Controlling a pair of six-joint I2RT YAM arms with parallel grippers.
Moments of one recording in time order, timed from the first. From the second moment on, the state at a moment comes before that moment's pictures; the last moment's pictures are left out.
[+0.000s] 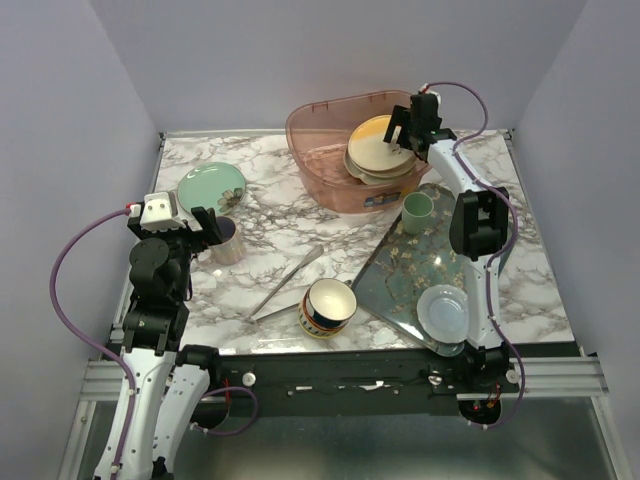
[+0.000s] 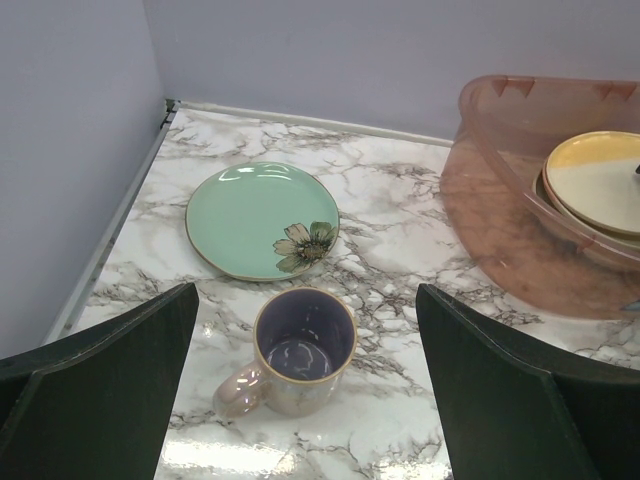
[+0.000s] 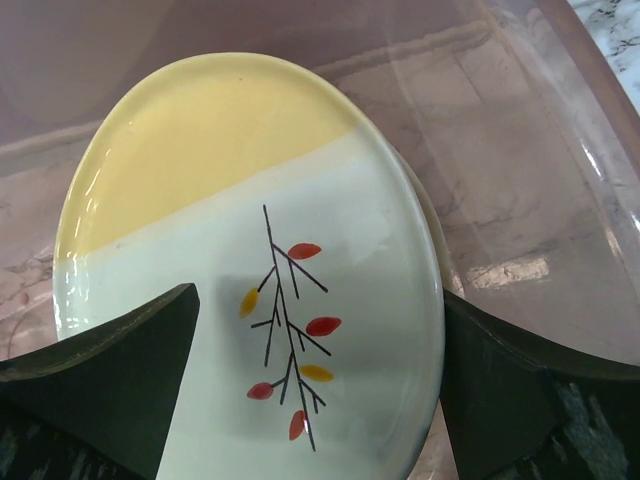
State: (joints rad) left arm -0.11 0.52 0.72 -0.24 -0.18 -0.15; right arm 0.19 2.43 2.21 -0.37 0.15 0.36
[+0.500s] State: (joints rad) left arm -0.10 0.51 0.72 -0.24 -0.18 -0.15; right arm 0.19 2.43 2.22 -0.43 0.18 0.31
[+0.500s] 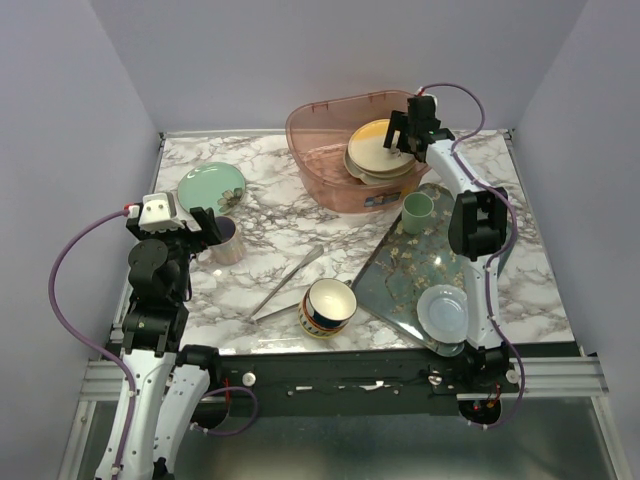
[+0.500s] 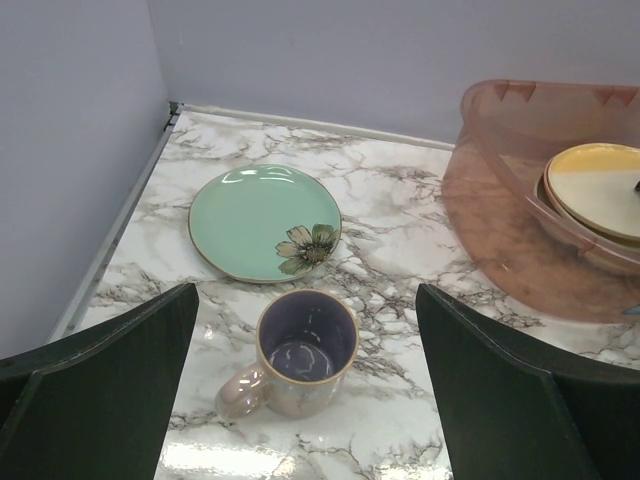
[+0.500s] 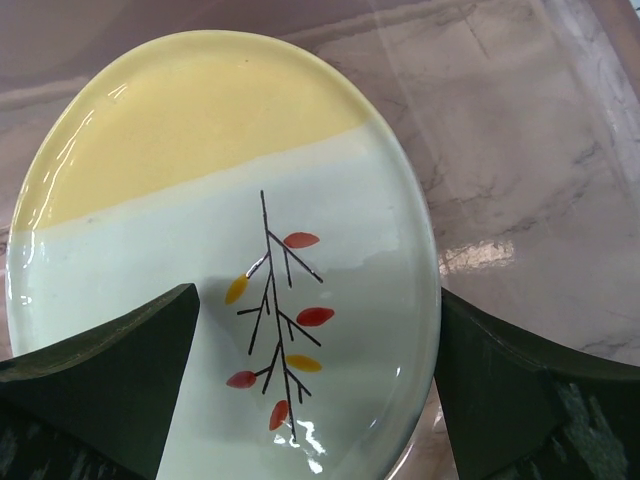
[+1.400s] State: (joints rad) left arm -0.10 0.50 0.72 -0.24 -0.18 -0.15; right arm 0.20 2.41 2.22 -0.47 0.22 0.30
